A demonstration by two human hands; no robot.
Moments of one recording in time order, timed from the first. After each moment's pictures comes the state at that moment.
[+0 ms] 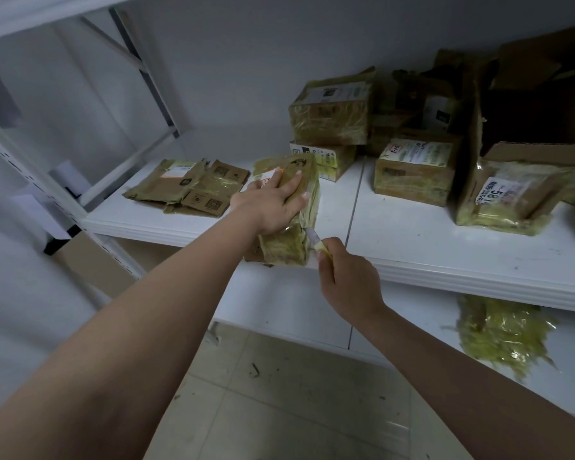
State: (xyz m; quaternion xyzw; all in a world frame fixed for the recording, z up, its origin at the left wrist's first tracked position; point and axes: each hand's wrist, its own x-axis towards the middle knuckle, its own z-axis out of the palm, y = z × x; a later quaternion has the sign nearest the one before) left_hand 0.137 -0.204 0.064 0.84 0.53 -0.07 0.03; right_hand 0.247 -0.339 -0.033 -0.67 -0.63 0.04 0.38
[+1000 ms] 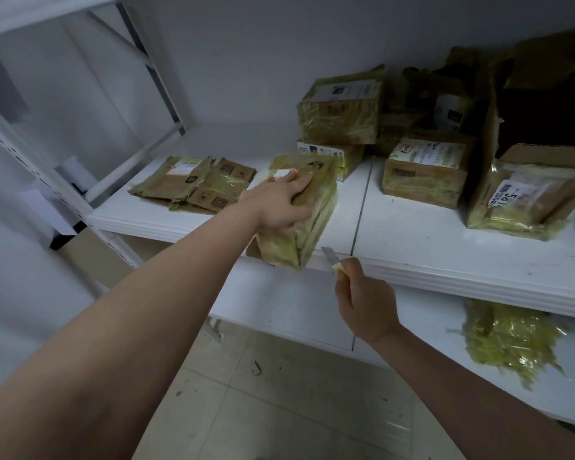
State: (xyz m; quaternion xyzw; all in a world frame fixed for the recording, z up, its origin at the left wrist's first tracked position) left_hand 0.134 -0.201 0.076 0.87 0.47 -0.04 0.11; right_hand 0.258 -0.348 -0.068 -0.67 -0.63 0.02 0.39
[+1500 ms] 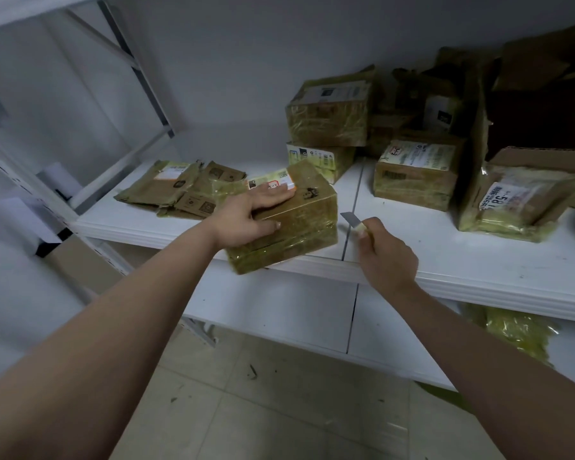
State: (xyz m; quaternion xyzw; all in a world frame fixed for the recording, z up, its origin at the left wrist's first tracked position) left_hand 0.092 -0.184 0.053 0.89 0.38 0.09 0.25; right_hand 0.315 -0.304 -0.044 -0.78 -0.52 0.07 0.34
